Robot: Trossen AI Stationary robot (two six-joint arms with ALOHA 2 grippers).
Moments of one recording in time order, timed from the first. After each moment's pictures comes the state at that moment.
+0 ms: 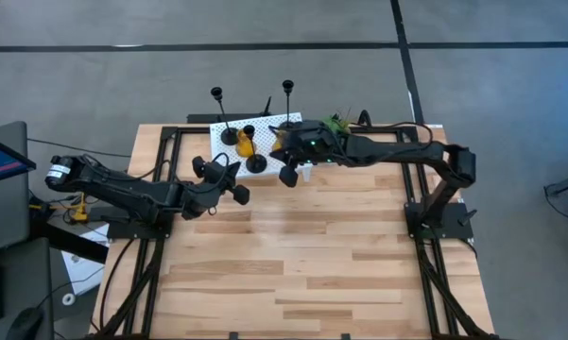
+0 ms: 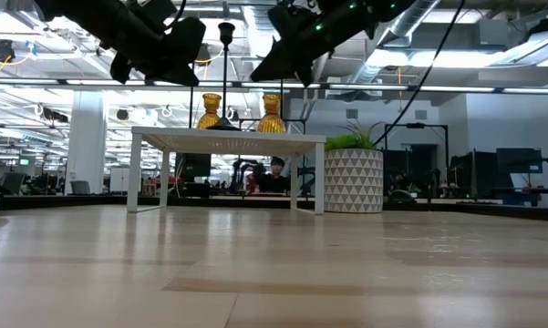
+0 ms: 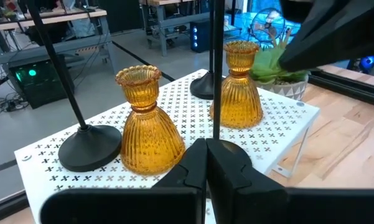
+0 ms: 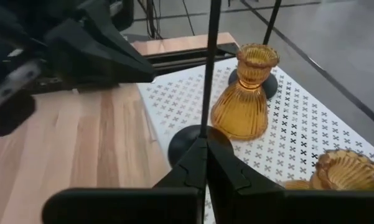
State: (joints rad) left arm -0.16 0.94 0.59 0.10 -1.07 -0.31; right arm -0.24 1.72 1.35 -0.10 0.00 -0.01
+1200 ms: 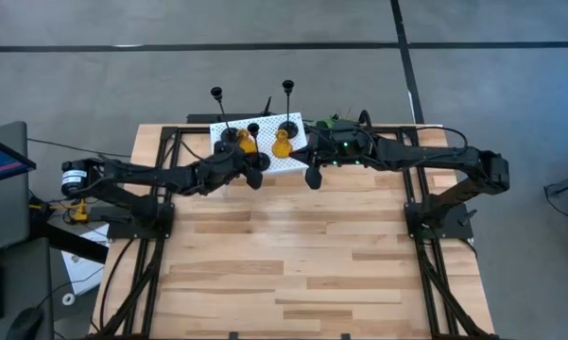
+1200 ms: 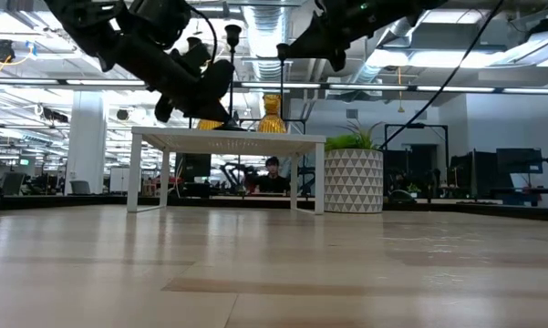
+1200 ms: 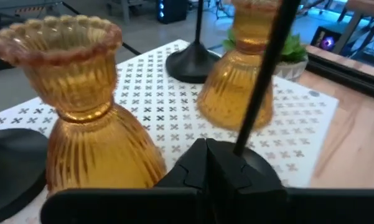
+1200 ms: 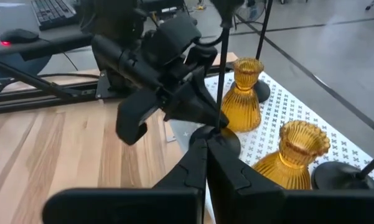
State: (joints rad) left arm 0.20 1.14 0.59 0.35 -0.55 -0.24; right arm -0.24 1.44 1.12 -0.05 -0.05 0.00
